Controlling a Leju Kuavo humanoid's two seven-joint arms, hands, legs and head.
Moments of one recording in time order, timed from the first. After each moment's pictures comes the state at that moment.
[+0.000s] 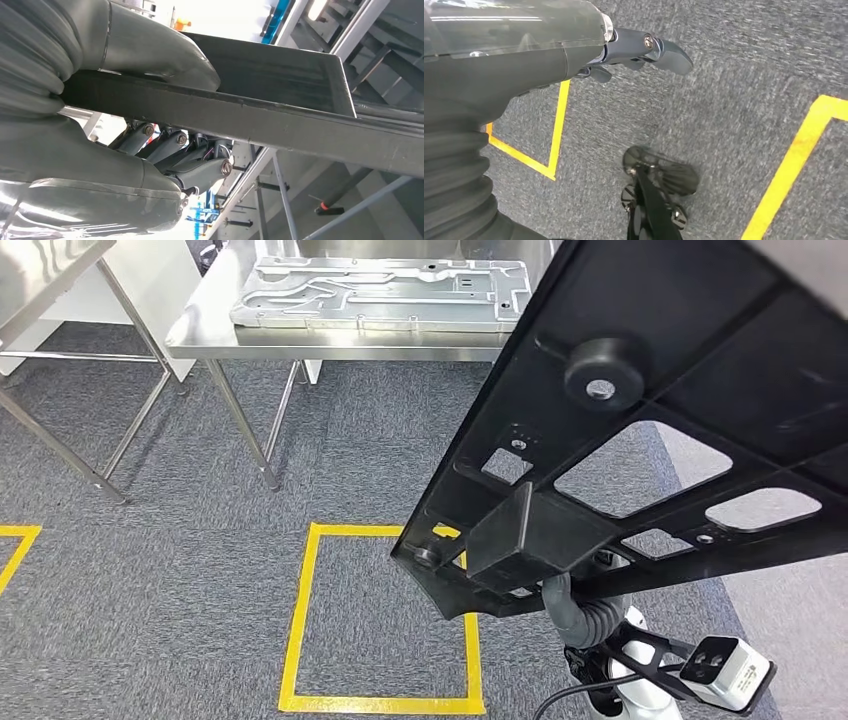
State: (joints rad) left arm -0.03 0.05 0.34 -0.19 -0.05 0.06 -0.11; right arm -0.07 -0.03 0.24 -1.91 -0.02 0.38 -0.70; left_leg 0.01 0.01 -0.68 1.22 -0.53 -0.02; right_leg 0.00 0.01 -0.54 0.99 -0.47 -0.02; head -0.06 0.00
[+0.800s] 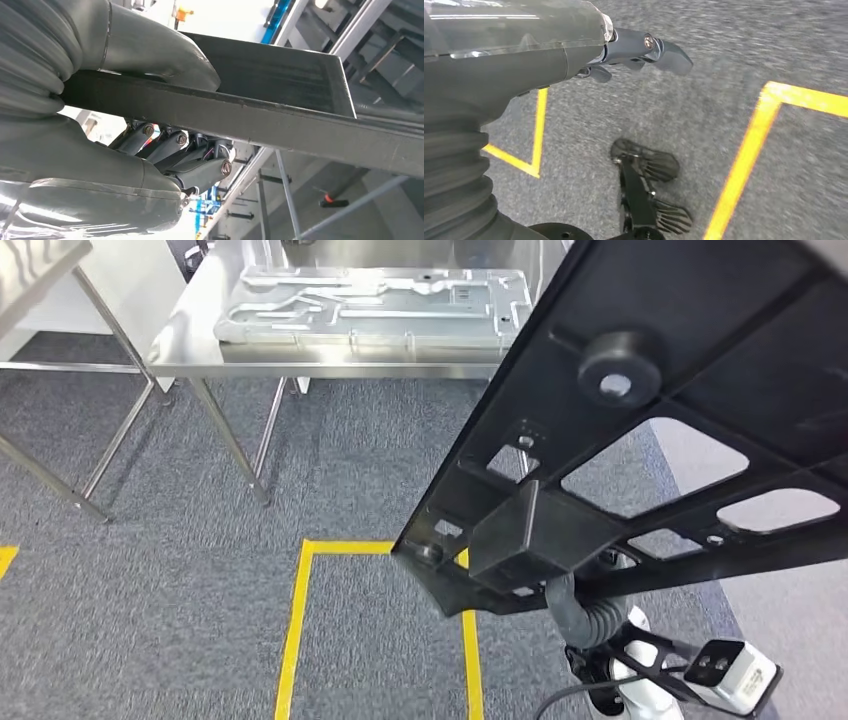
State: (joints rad) left arm -0.03 0.05 0.34 -0.19 -0.07 0.05 -0.13; right arm -0.06 -0.03 0.24 -1.93 -0.02 0.37 -0.70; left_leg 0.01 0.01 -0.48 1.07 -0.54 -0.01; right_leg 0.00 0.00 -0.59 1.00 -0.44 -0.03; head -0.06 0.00
